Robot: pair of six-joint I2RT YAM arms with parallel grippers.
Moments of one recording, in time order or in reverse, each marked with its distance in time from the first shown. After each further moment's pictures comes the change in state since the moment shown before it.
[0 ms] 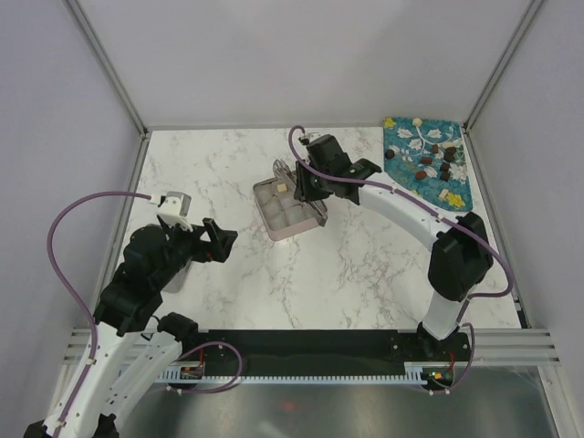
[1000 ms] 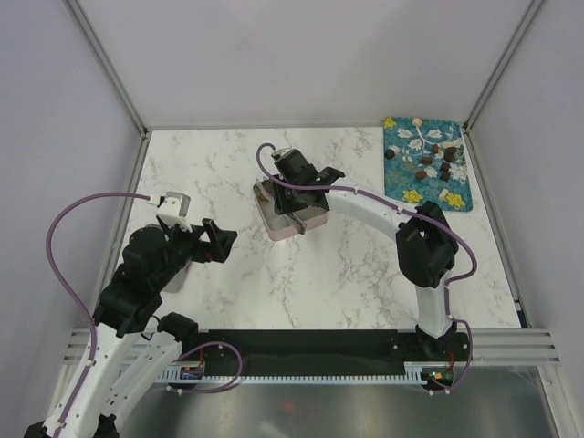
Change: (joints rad) left arm 0.000 -0.009 0.000 0.000 0.000 0.000; right arm 0.123 0.224 0.123 0.011 0.064 0.024
